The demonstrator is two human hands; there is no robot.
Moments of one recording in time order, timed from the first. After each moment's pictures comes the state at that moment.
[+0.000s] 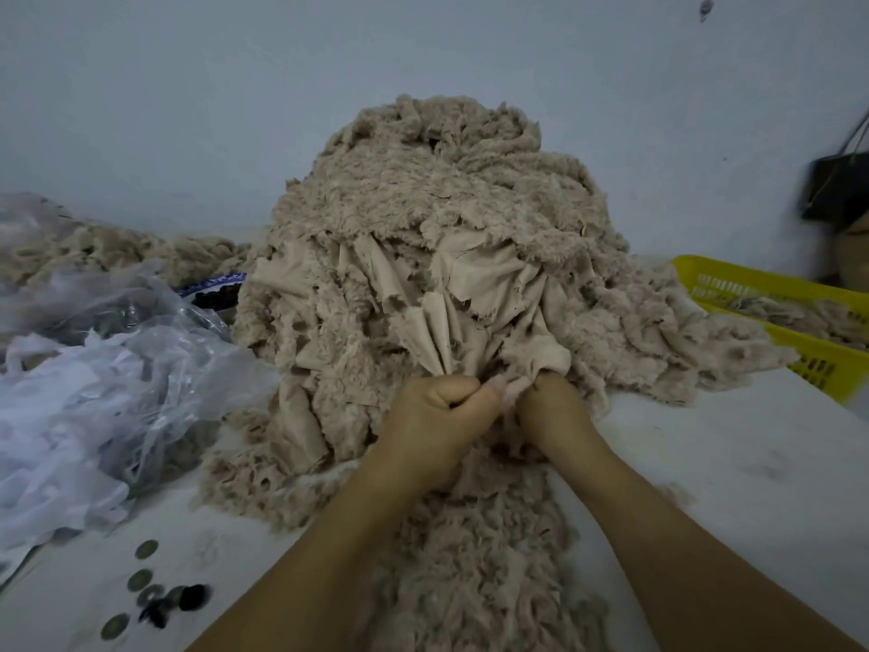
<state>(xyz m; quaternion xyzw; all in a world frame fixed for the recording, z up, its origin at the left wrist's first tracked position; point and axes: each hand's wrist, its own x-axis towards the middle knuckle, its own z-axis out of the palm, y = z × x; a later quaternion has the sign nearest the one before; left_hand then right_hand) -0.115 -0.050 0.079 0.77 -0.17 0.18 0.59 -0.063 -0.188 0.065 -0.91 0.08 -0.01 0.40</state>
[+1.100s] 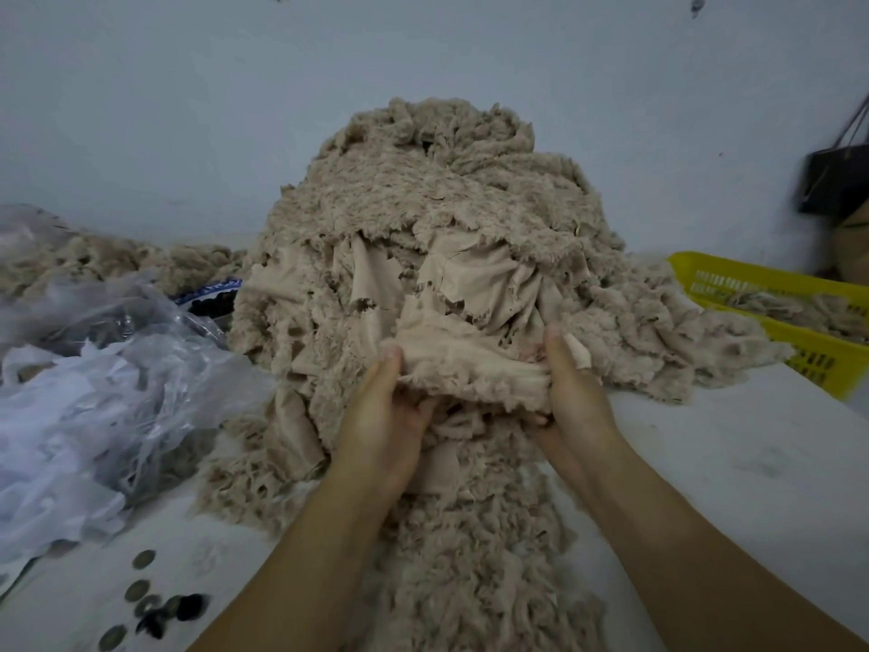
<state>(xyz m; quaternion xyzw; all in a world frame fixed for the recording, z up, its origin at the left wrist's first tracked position) -0.099 -0.026 0.082 0.40 0.03 0.04 0.92 -0.073 -0.192 0.081 -0.51 0.07 -0.02 0.86</state>
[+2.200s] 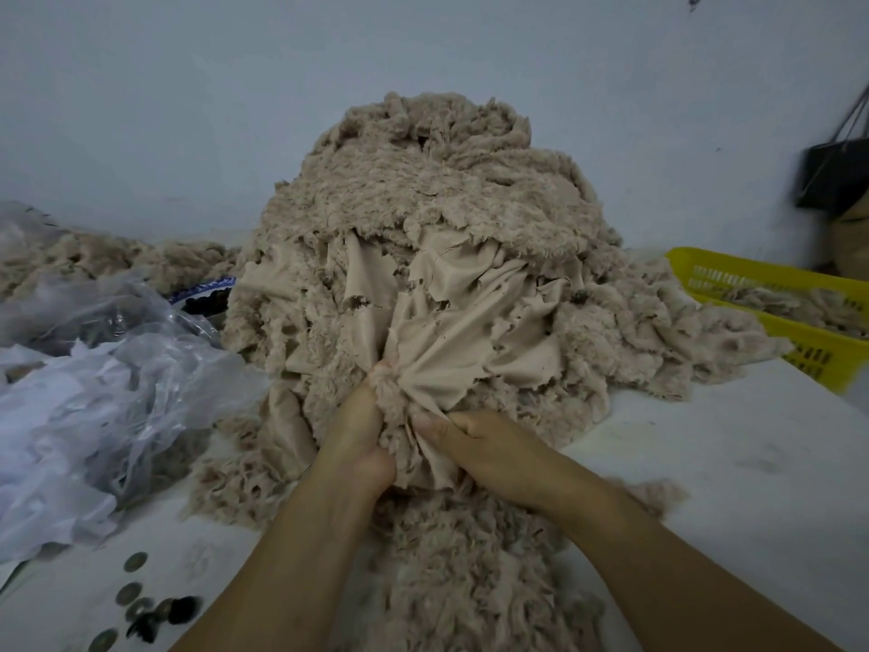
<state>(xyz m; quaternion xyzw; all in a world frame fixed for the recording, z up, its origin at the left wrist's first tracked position) -0.098 -0.021 0.091 0.43 0.11 -0.09 0.89 -0.094 -0.165 0.061 -0.83 -0.24 0.11 0.50</state>
